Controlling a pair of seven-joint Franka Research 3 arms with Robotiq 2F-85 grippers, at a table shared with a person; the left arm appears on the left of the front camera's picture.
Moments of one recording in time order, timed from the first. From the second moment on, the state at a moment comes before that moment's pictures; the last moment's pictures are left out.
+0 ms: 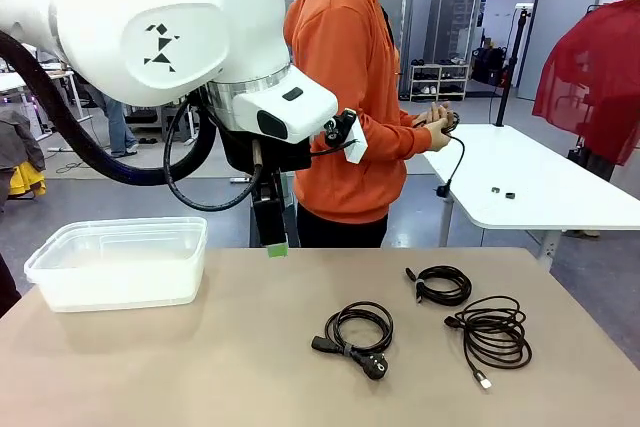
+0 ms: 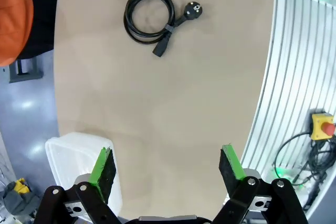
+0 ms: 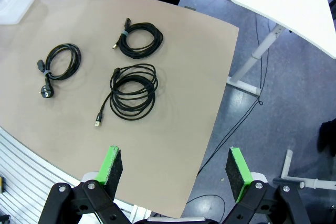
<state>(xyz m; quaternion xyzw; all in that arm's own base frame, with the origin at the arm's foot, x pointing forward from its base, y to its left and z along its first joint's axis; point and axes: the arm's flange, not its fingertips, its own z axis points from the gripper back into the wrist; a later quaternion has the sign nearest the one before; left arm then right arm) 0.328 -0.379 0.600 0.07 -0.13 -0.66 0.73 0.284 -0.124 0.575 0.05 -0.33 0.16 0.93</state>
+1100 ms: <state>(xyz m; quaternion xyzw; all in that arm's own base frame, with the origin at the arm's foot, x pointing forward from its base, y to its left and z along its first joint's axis) 0.332 -0.385 0.596 0.07 -0.13 -0.68 0.72 0.284 -0.124 0.575 0.05 -0.33 0.16 0.93</state>
